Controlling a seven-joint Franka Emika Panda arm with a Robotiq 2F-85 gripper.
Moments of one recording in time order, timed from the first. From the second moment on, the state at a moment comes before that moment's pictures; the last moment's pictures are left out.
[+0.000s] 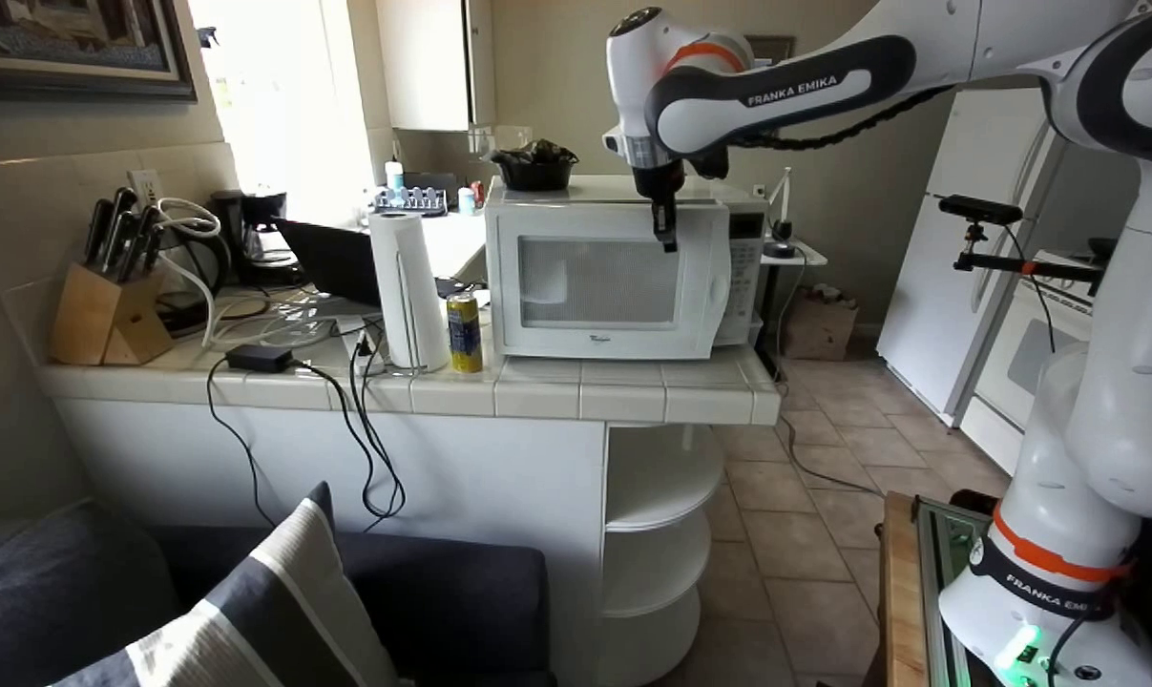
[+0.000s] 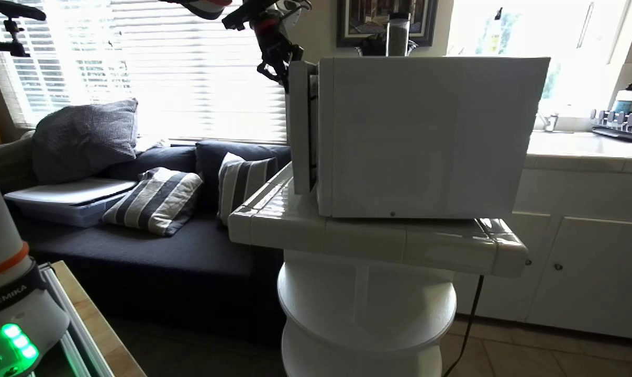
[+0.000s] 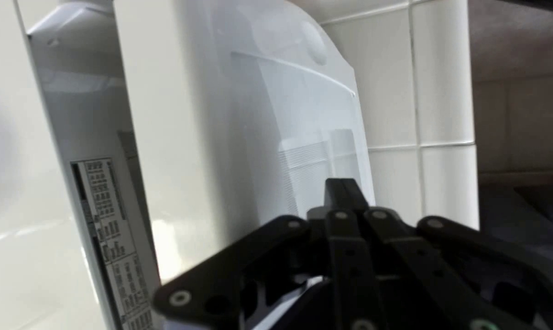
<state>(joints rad) -0.02 0.03 -0.02 -1.72 -0.51 1.70 -0.27</state>
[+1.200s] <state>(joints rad) -0.03 -0.16 -0.07 -1.95 -0.34 2.01 -0.47</state>
